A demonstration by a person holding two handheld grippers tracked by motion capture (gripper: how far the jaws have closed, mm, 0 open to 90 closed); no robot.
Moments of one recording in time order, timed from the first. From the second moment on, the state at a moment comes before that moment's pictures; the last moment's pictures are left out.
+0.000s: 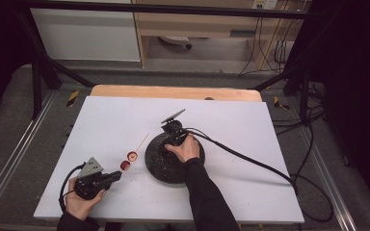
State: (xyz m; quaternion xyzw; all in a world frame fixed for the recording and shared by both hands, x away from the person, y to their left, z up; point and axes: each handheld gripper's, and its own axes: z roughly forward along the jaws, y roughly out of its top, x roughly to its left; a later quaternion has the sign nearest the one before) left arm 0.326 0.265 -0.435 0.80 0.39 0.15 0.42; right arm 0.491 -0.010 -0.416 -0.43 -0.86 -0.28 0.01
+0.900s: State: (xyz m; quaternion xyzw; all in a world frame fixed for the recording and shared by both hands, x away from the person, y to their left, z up) left arm 0.322 0.257 -0.433 0.80 0.38 0.15 0.43; right arm 0.453 -0.046 -0.395 -0.45 -0.80 -0.40 -0.01
